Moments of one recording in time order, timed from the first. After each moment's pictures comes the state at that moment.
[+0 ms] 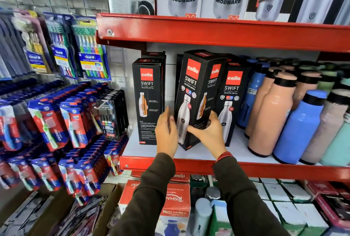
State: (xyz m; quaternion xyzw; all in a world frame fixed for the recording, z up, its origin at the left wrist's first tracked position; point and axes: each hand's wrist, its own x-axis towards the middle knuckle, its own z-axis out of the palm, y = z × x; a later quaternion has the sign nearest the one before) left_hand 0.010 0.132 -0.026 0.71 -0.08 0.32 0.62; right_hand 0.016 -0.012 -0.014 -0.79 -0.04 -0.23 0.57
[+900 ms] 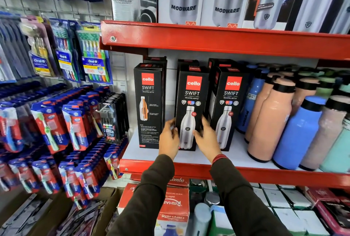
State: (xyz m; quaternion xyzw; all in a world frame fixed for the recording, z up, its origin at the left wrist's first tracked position) left_hand 0.023 0.131 -0.041 0.78 -0.06 0.21 0.59; right_hand 0.031 -0.013 -0.029 -0.85 -0.07 -0.19 0.48
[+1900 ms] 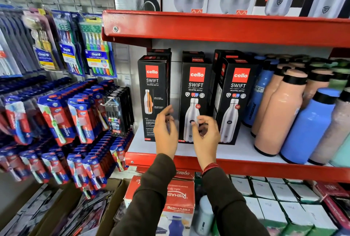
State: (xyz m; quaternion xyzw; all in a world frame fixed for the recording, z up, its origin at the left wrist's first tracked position) left_hand -0.001 0.147 -0.030 0.70 -0.09 0.38 0.60; right_hand -0.004 0.031 -0.039 -0.73 -0.05 -0.38 0.57
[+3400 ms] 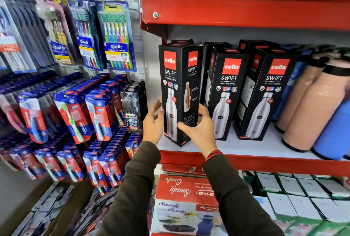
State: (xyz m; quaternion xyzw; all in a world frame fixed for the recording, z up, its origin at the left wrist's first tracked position) left_hand 0.051 0.283 -0.046 0.71 -0.05 0.22 0.67; right_hand 0.019 0.125 -0.033 -0.77 -0.06 -0.21 0.59
